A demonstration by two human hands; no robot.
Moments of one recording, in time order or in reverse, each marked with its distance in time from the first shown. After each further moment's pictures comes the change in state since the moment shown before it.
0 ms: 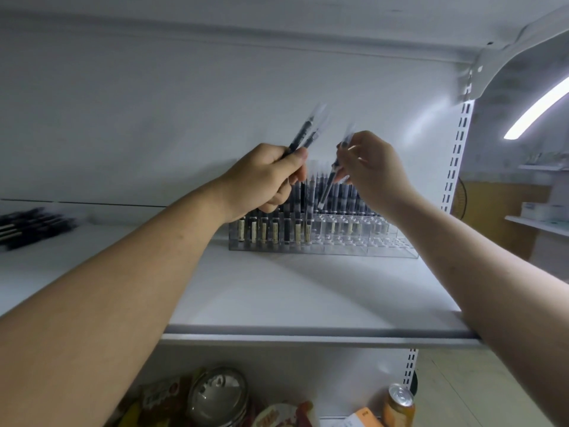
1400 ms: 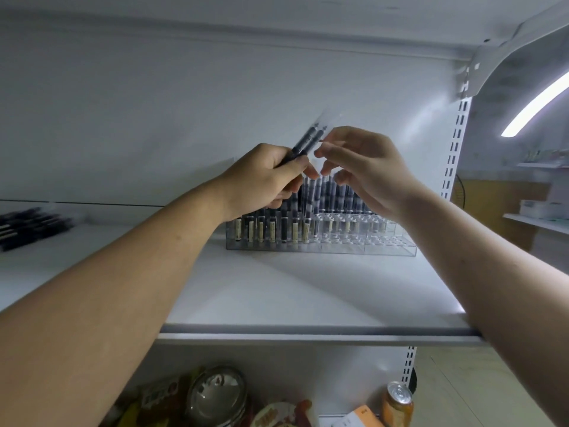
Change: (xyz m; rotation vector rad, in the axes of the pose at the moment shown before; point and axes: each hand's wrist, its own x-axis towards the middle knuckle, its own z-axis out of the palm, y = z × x) left_hand 0.003 -0.003 0.002 0.125 0.002 0.028; right_hand -0.007 -0.015 -0.011 0.497 -0.239 0.005
